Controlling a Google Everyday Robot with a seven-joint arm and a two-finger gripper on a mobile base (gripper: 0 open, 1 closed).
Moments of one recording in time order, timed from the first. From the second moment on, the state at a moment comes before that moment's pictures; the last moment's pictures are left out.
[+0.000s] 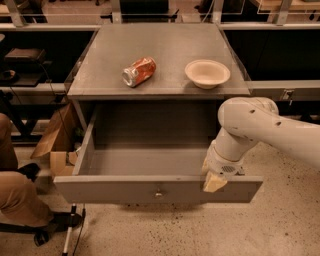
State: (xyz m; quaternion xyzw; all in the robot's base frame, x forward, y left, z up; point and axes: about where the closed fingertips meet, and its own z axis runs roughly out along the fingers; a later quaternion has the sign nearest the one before) arm 0.476 -0.151 0.658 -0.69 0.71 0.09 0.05
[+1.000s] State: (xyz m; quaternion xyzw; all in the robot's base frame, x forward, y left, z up) arm 0.457 -0.150 0.656 -0.72 0.69 0.09 0.03
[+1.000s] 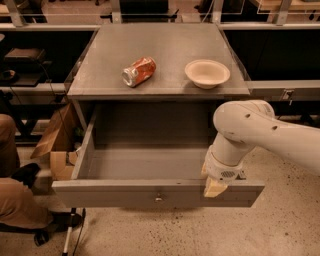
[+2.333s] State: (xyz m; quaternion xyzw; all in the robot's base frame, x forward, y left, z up) arm 0.429 -0.163 0.649 -0.72 0.69 0.10 0.01
